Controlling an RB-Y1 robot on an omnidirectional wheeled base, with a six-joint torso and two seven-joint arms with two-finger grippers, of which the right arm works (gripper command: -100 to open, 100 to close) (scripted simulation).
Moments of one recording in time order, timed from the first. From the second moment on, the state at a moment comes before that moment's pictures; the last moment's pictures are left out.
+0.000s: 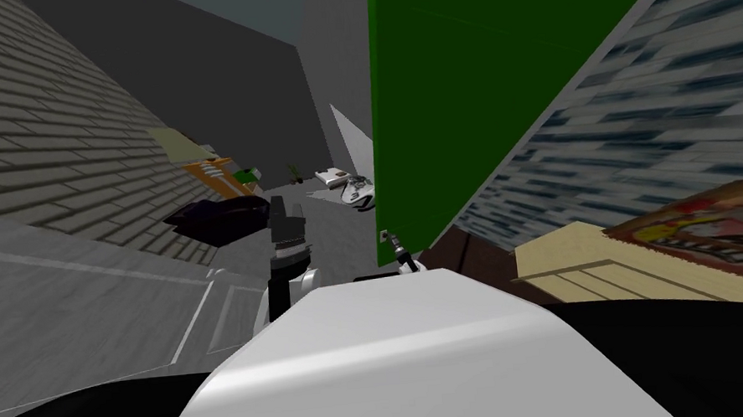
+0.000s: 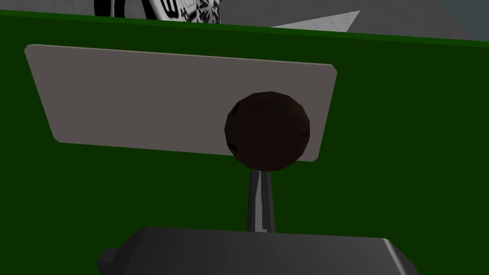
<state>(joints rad) -0.07 -0.08 0.27 -0.74 -0.08 -0.78 0.01</state>
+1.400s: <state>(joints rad) -0.06 -0.06 0.25 -0.76 -0.09 -0.77 0.01</state>
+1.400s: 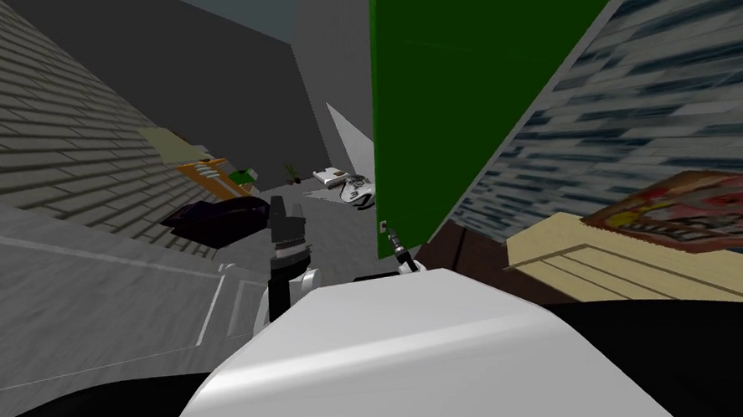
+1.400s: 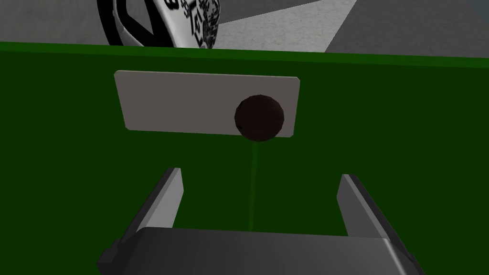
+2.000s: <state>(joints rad) -0.06 -0.06 0.25 -0.75 -0.10 -0.79 0.01</state>
